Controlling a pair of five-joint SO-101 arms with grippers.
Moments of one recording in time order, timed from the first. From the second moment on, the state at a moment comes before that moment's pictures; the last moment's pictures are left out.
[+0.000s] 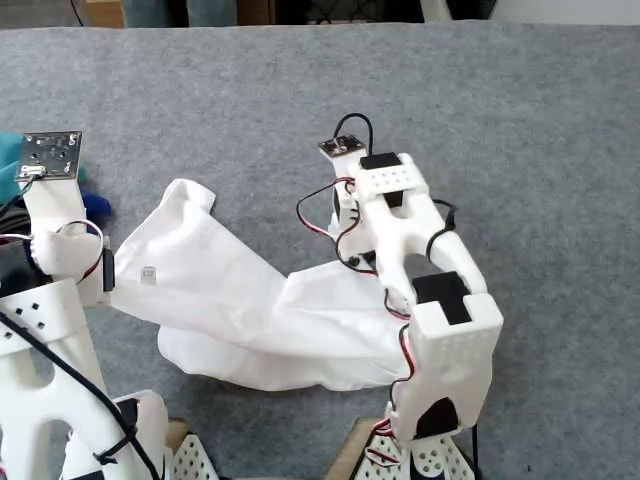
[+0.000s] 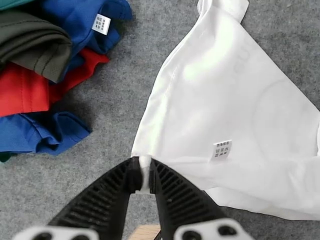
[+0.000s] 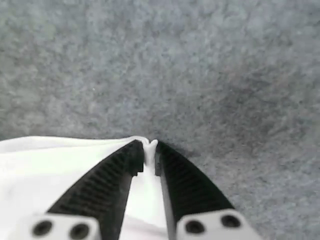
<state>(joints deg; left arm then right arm) -23.2 -42.3 22.5 97.2 -14.8 -12.0 24.2 9.2 71.3 10.2</state>
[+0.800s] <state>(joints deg) -5.8 -31.2 -26.0 91.8 11.1 9.3 -45.1 -0.6 71.4 10.2</state>
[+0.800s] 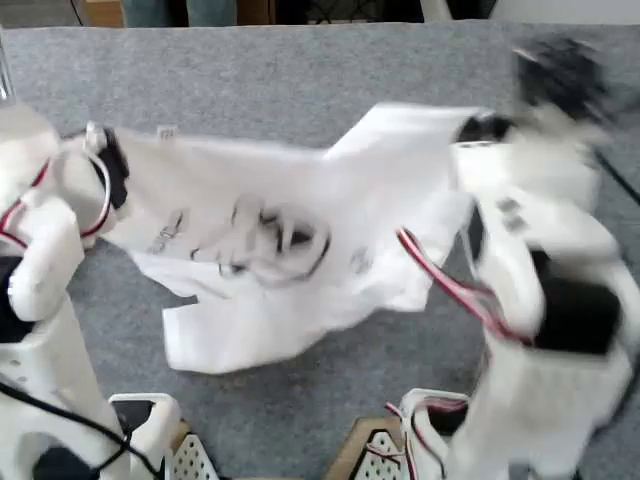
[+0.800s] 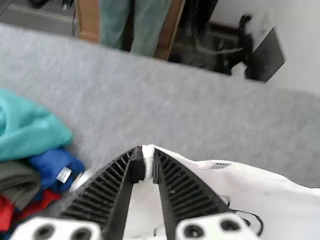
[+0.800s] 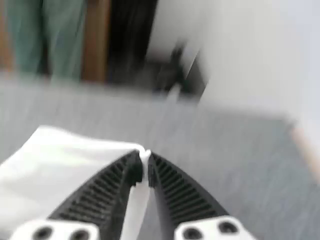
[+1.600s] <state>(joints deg) -6.6 -40.6 -44.8 100.8 1.9 19.8 -50.1 -20.9 35.7 10.2</state>
